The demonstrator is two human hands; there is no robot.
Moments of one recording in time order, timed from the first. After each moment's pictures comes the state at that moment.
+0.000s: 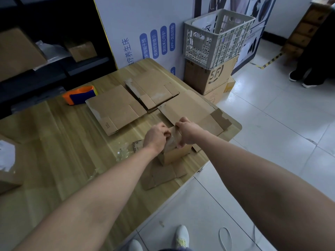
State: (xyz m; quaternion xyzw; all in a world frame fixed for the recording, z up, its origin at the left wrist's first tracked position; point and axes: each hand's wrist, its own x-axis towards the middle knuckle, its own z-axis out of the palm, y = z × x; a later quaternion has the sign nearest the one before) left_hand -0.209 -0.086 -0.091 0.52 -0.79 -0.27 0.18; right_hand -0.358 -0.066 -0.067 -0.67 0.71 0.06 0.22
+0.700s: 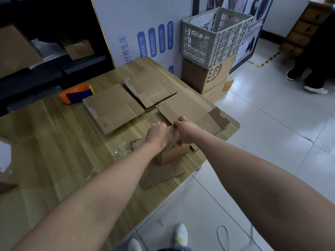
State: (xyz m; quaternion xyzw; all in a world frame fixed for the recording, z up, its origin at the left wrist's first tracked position) left_hand -0.226 -0.088 -0.087 0.53 -0.83 -0.13 0.08; right_hand -0.356 -0.066 -0.071 -0.66 0.72 0.04 0.22
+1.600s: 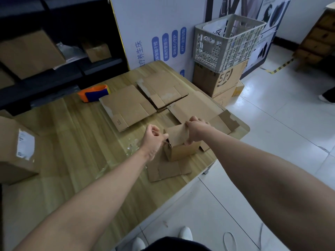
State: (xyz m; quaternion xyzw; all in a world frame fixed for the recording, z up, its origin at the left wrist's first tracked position) left_hand -0.167 -0.051 -0.069 0.54 -0.47 -0.60 0.36; right_hand -0.353 -0.064 -0.066 -0.66 0.72 0.09 0.19
